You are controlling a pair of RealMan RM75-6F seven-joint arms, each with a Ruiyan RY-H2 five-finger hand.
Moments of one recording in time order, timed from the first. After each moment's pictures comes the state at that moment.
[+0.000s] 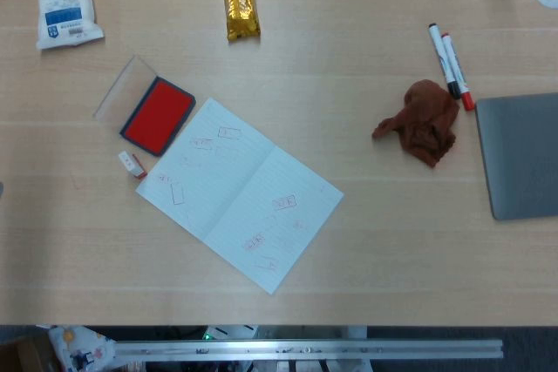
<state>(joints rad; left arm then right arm) -0.08 -1.08 -0.05 -1.76 1.46 1.52 0.17 0.09 -1.08 0.09 -1.50 -1.50 1.45 0.18</state>
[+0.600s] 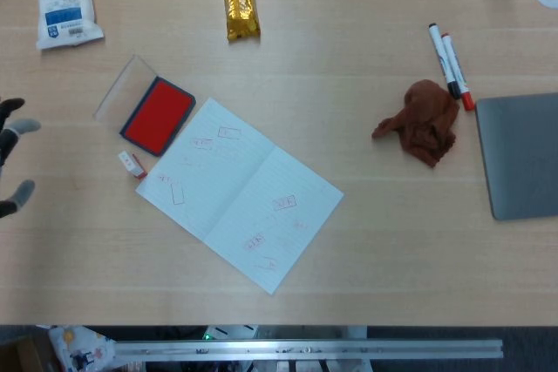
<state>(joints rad) -0.16 -1.03 -0.02 -1.72 1.61 1.42 0.11 0.11 -1.00 0.12 -1.57 -1.50 1.48 0.13</state>
